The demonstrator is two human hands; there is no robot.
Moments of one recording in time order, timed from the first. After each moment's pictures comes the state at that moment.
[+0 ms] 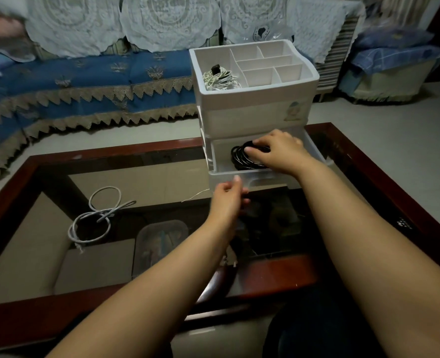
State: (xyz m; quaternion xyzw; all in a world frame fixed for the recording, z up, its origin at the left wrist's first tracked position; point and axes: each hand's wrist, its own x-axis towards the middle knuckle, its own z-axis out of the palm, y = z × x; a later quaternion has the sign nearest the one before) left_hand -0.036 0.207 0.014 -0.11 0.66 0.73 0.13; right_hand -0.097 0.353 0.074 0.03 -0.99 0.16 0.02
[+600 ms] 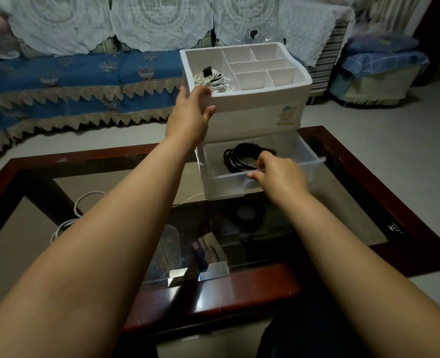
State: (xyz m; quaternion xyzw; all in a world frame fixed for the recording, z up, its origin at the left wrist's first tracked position) left_hand -0.168 0.169 0.108 0.11 0.92 0.34 -0.18; right_hand -0.062 0.340 0.053 -0.06 -0.98 0.14 0.11
